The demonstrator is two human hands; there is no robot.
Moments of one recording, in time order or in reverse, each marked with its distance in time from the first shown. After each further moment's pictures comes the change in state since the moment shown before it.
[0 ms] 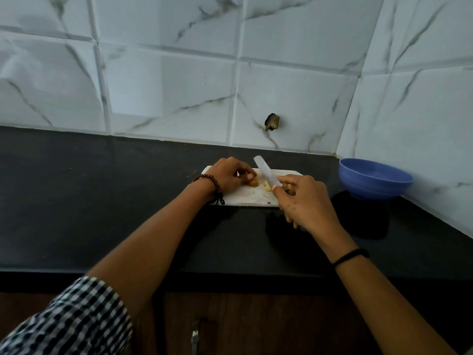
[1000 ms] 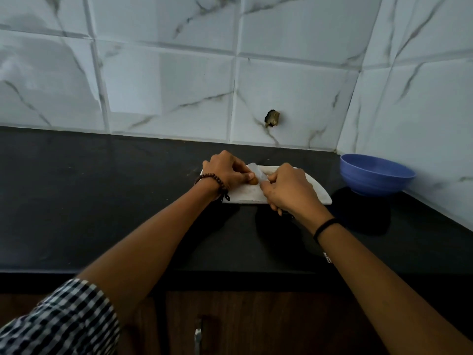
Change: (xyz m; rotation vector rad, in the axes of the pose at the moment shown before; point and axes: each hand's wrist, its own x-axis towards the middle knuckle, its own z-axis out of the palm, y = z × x) left_hand -0.007 0.011 0.002 -0.102 0.175 -0.248; right_hand 0.027 -0.018 0.022 -0.154 -0.123 0.089
